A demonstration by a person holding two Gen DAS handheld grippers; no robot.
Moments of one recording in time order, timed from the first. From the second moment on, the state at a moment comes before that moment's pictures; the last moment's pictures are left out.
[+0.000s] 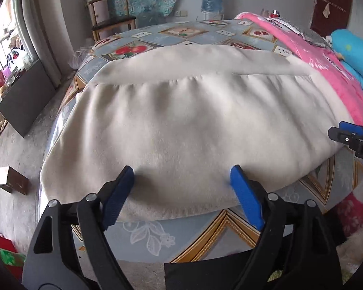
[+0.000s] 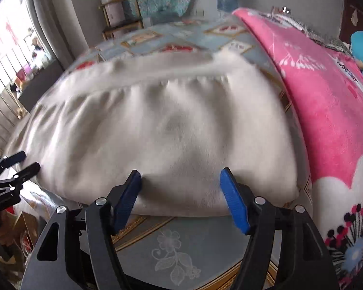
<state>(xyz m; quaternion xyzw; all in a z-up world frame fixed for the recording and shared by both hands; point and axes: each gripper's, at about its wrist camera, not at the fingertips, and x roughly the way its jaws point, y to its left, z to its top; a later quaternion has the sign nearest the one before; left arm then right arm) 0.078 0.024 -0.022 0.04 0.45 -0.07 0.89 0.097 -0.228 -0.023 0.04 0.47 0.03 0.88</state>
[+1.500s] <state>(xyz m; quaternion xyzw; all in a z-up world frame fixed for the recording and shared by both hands) 0.022 -0.009 0.031 0.00 0.47 0.03 0.88 0.007 -0.167 0.056 0.01 0.40 -0.03 0.92</state>
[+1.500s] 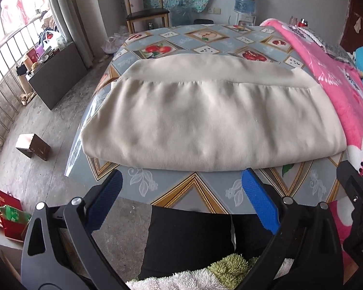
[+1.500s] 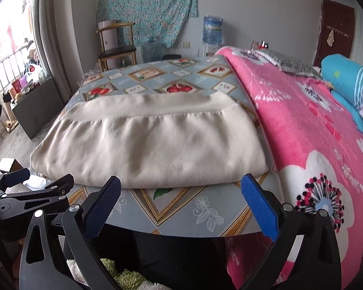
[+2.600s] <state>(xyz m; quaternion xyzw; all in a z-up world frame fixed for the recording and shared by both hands) 0.030 -0.019 0.020 0.00 0.51 -0.01 0.86 0.017 -0.176 0.041 0.02 0.44 -0.05 0.90</state>
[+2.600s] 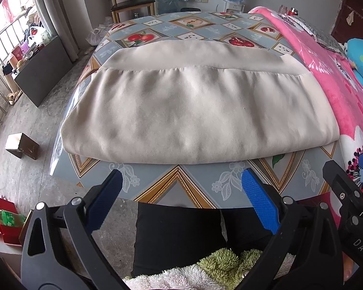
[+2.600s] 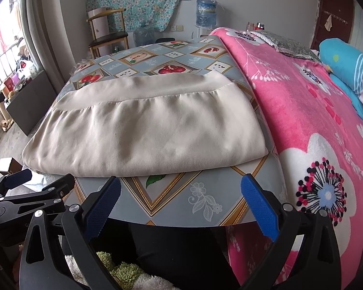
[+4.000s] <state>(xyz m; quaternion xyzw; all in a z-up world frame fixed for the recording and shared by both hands) 0.028 -0.021 0.016 0.00 0.51 -0.01 0.86 0.014 -0.178 0.042 0.03 0.44 -0.05 0.89</state>
